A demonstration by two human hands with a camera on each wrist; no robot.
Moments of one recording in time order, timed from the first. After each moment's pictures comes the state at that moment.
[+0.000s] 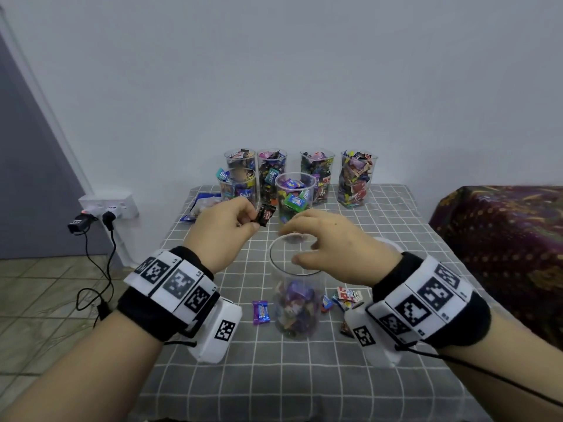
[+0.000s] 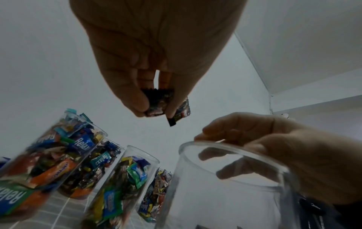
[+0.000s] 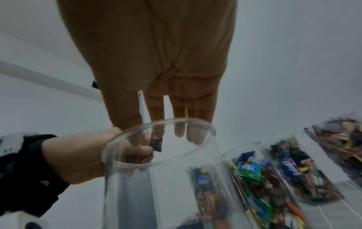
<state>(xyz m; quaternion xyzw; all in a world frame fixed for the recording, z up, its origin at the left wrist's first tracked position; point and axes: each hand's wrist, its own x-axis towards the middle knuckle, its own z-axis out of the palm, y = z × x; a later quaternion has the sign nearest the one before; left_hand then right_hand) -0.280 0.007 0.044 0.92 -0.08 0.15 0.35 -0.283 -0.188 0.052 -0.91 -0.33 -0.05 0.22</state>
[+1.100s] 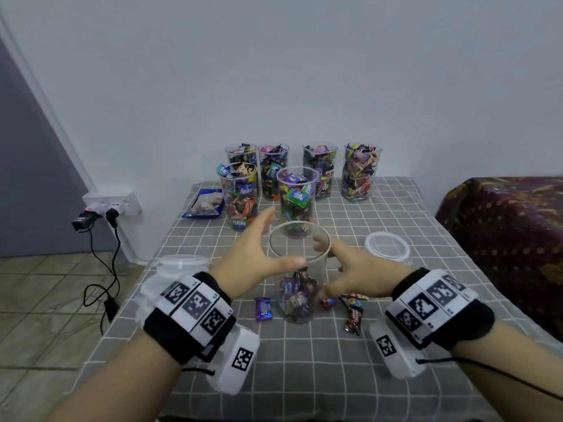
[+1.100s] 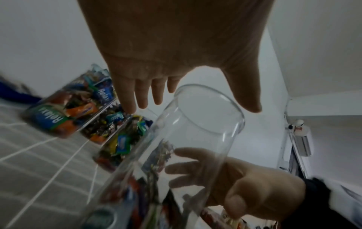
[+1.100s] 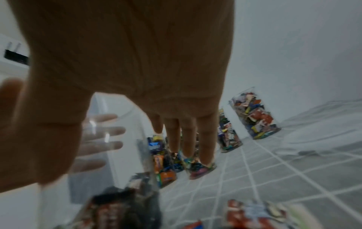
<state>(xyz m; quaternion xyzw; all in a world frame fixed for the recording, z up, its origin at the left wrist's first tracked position) -0.286 -0.015 0.003 0.86 -0.13 -0.01 0.49 -0.267 -0.227 0.003 -0.89 -0.23 0.20 0.35</state>
